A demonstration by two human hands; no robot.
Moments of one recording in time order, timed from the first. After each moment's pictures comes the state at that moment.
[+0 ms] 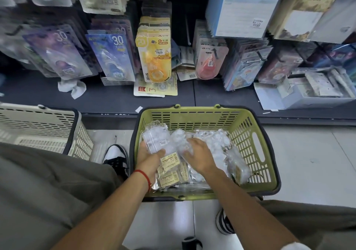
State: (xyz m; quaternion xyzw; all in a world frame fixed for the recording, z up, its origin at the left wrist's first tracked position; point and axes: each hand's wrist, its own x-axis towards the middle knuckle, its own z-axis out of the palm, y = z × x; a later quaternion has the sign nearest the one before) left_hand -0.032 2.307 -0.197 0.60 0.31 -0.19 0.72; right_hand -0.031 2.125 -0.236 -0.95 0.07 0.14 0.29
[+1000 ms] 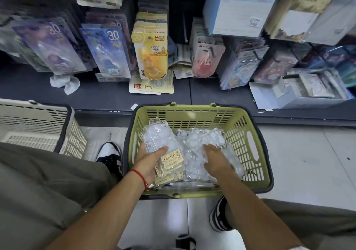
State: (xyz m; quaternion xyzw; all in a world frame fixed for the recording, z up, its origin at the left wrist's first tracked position) left_hand -0.038 2.302 -0.203 0.52 0.31 -0.26 0.75; right_hand -0.051 2.061 -0.254 -0.95 0.11 0.27 0.13
